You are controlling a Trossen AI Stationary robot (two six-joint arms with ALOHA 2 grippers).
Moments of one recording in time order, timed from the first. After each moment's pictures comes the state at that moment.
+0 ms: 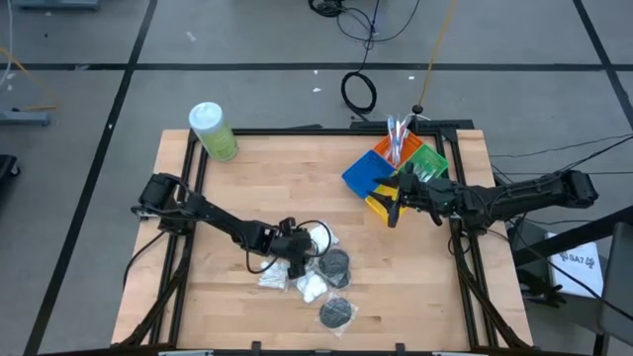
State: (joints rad) left arm -0.28 1.90 0.89 -0.09 -0.20 -0.45; right arm 0.04 0.87 0.42 0.30 0.39 0.12
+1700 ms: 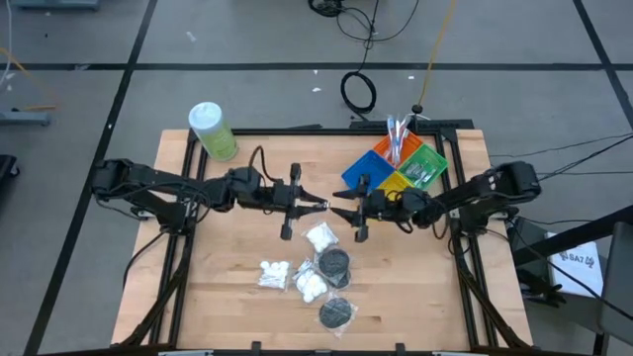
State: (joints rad) left arm -0.03 1.39 0.88 0.57 0.13 0.20; right arm 0.06 1.56 0.54 1.31 0.13 -0.04
